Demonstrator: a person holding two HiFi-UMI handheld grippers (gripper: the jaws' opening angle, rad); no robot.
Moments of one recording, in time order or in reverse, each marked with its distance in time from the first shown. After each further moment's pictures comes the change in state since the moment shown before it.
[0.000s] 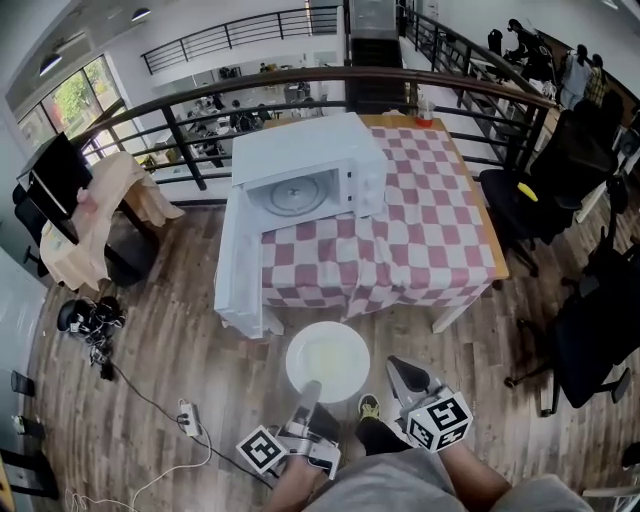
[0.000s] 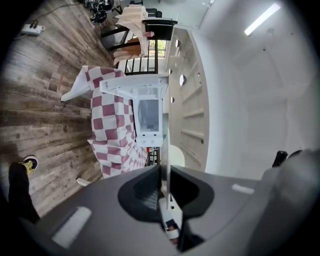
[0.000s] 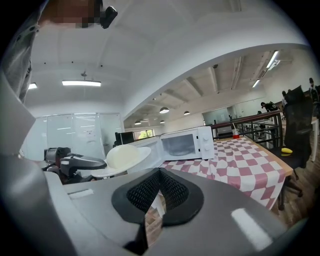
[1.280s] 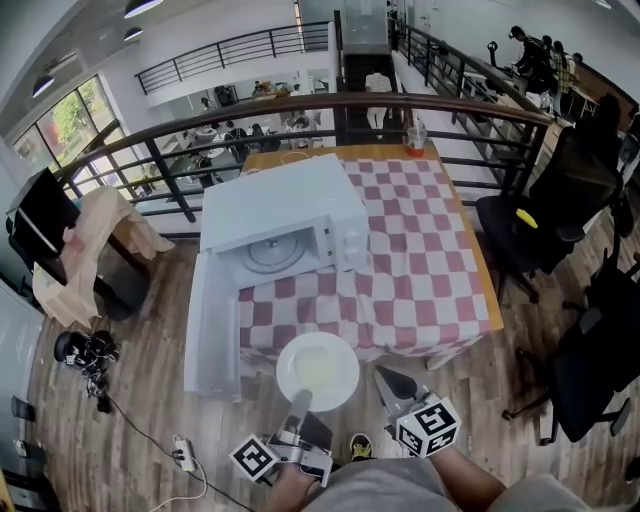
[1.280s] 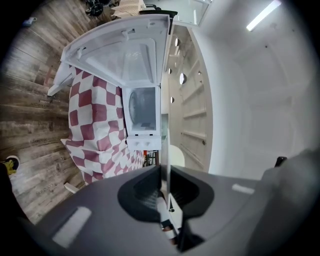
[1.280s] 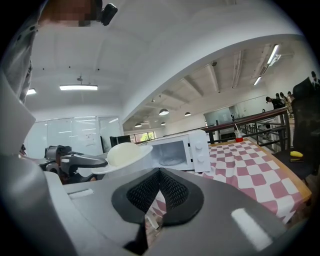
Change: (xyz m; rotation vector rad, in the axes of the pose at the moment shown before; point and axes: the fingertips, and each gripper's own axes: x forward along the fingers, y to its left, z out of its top) left arm 0.166 -0.014 0.026 0.000 -0.013 -0.005; right arm 0.097 -0.124 0.058 0.014 -0.025 0.032
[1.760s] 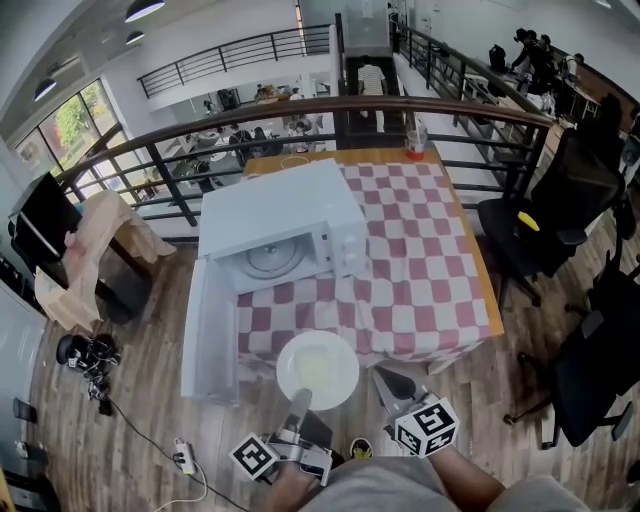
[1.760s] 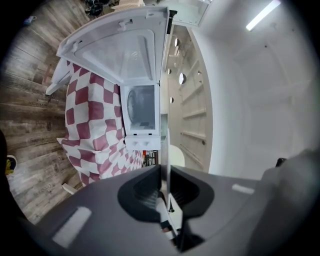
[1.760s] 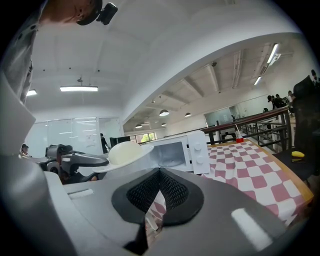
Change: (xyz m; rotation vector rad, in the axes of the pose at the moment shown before) left arm 0.018 -0.002 -0.003 0.007 -0.002 -0.008; right arm 0.005 -0.014 0.003 0.000 -0.012 0.010
